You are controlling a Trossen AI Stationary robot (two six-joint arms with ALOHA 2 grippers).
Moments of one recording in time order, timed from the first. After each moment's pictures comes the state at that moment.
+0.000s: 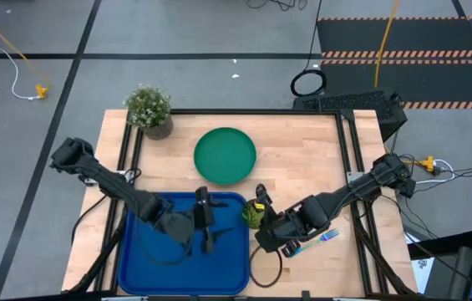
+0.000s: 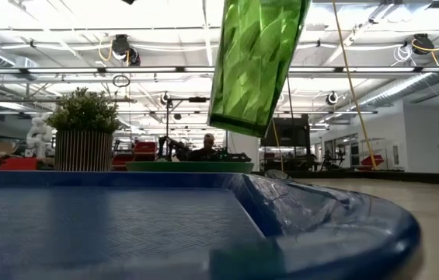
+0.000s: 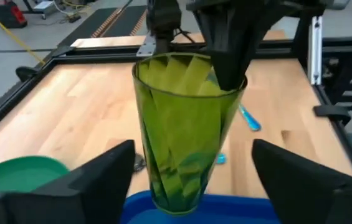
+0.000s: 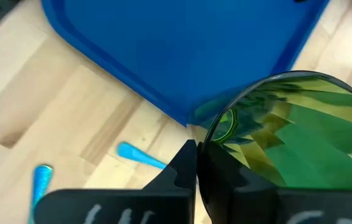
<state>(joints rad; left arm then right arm) -0.55 1.53 1.09 -0.07 -0.63 -0.23 0.49 1.75 1.69 -1.07 0.24 -0.22</state>
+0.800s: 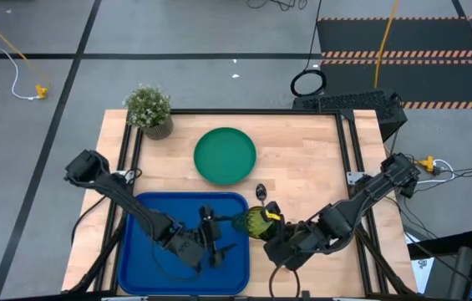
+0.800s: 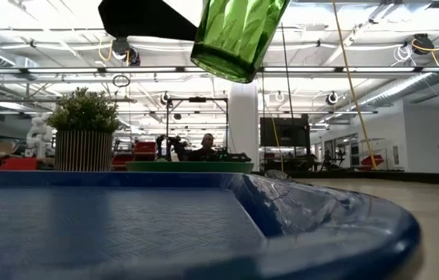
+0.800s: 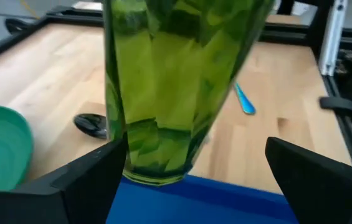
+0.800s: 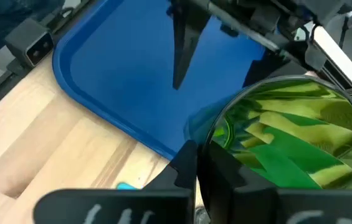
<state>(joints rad) -0.61 1.73 1.09 0.04 -0.75 -0.45 0.61 1.69 1.69 -0.94 0.39 -0.16</state>
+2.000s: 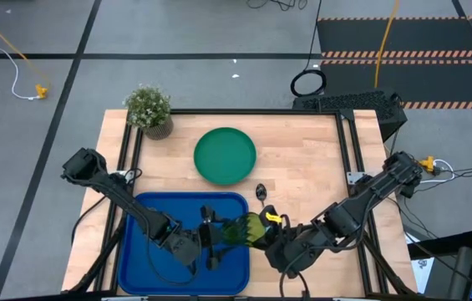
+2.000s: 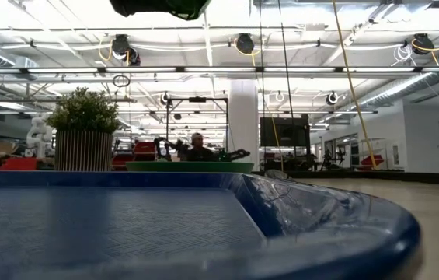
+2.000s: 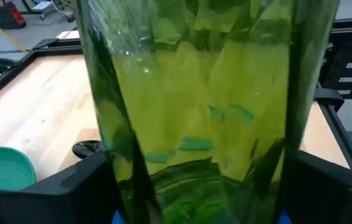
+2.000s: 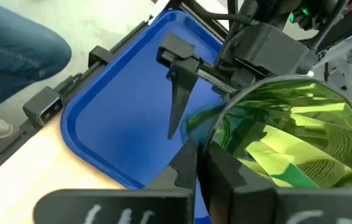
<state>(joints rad) -0.63 1.69 1.09 0.07 -0.70 -0.26 0.61 1.66 1.69 -0.76 0.38 -0.23</state>
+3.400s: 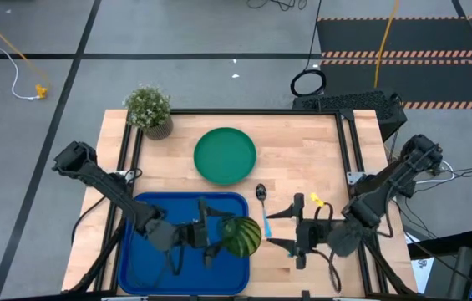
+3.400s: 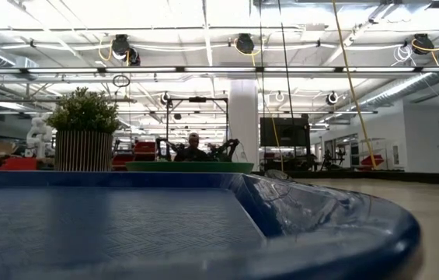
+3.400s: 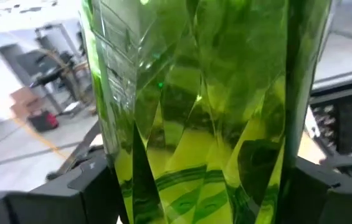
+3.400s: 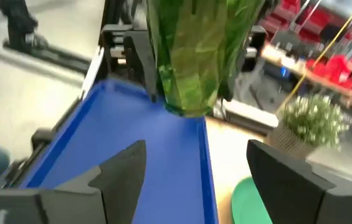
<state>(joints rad) -0.63 1.57 1.09 0.41 -0.73 0.28 0.71 1.34 1.10 -0.09 0.73 -0.10</state>
